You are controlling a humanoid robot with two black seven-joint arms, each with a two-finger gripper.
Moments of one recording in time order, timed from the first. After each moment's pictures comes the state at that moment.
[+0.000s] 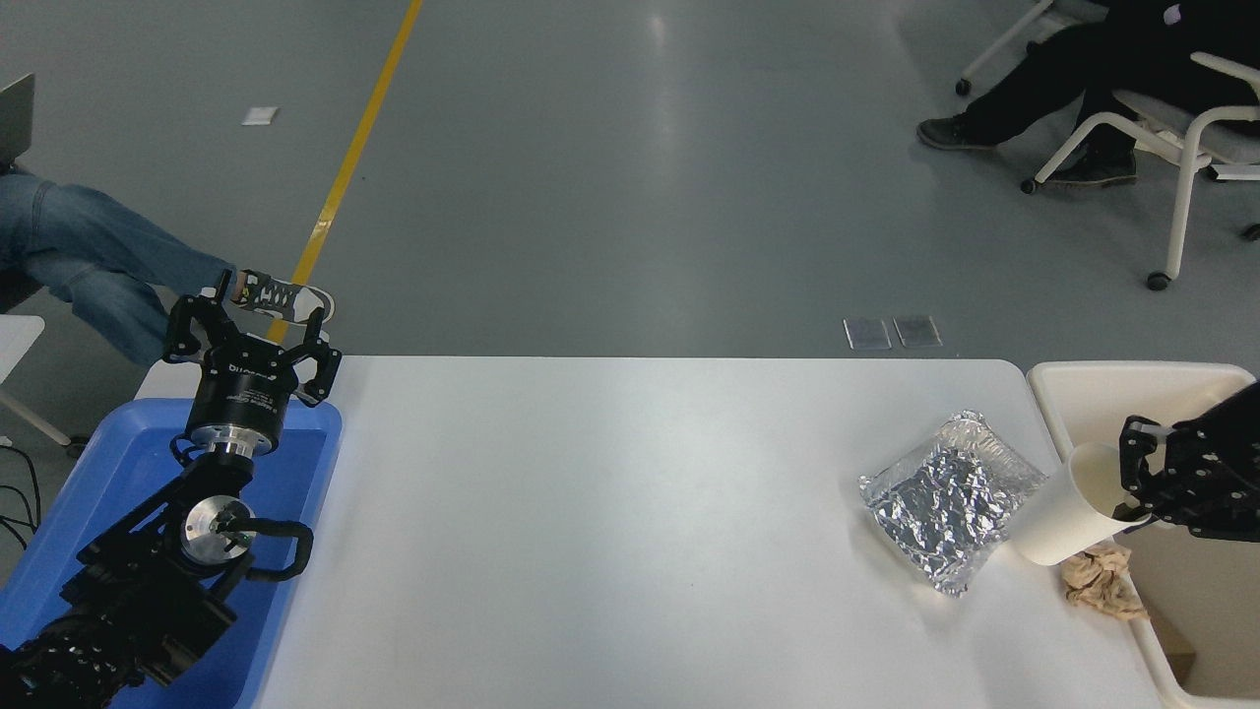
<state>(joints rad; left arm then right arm) -0.60 0.24 -0.89 -0.42 -0.07 -0.57 -0.53 2.03 -0.84 -1.26 1.29 0.08 0.76 -0.30</state>
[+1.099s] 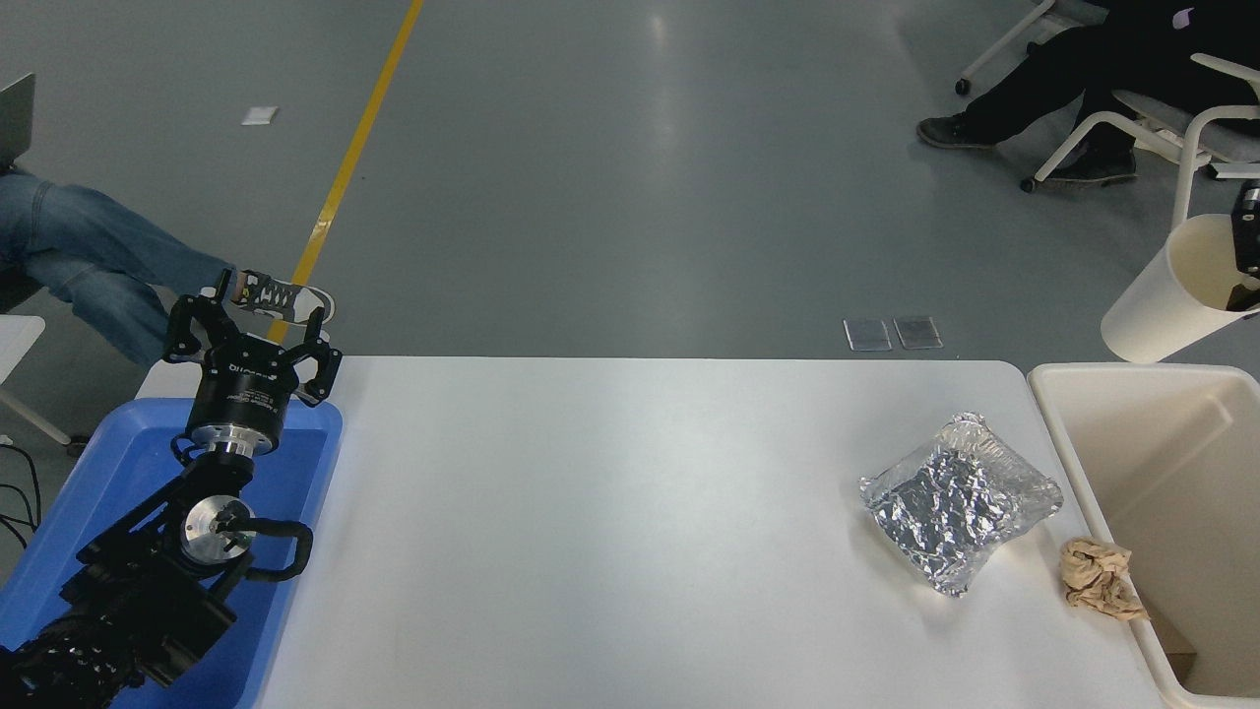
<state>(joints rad) -0.60 0.24 -0.89 -0.42 -0.07 -0.57 -0.53 2.43 -0.61 -1.66 1.28 0.17 0.79 -0.30</state>
